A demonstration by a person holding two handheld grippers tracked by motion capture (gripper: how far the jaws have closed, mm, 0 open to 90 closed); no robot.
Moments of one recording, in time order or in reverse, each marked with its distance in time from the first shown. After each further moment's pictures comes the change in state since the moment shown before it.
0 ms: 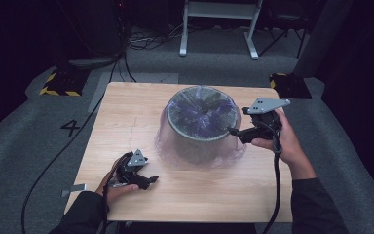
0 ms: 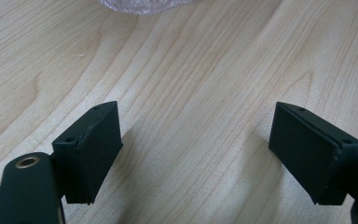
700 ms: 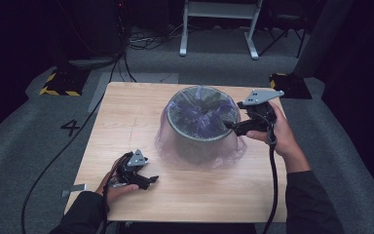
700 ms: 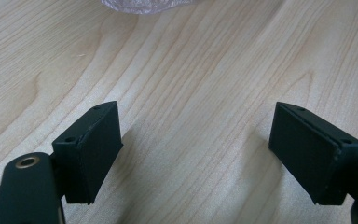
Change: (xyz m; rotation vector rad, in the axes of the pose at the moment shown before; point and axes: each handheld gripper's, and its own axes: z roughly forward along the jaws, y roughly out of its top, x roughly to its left) left arm 0.000 0.000 0.000 0.000 0.000 0.000; right arm -0.010 0.015 0.015 0.003 0.013 0.030
